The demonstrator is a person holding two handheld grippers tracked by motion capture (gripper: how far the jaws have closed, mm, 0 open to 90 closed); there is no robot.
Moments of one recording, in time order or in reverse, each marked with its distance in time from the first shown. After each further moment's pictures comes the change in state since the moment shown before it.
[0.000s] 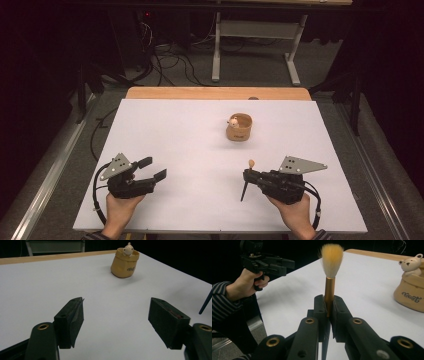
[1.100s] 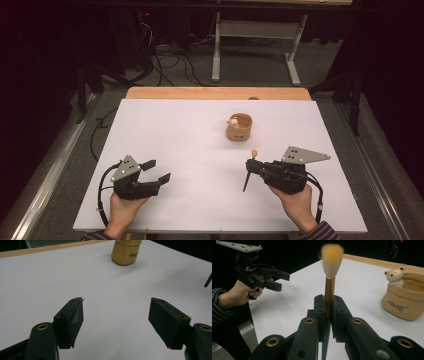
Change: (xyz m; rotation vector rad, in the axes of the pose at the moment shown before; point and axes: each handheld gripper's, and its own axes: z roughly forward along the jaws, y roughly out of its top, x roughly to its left) left arm -0.004 -0.007 0.012 0.071 0.015 0.058; right arm -0.012 0.017 -0.001 -0.012 -0.038 -0.009
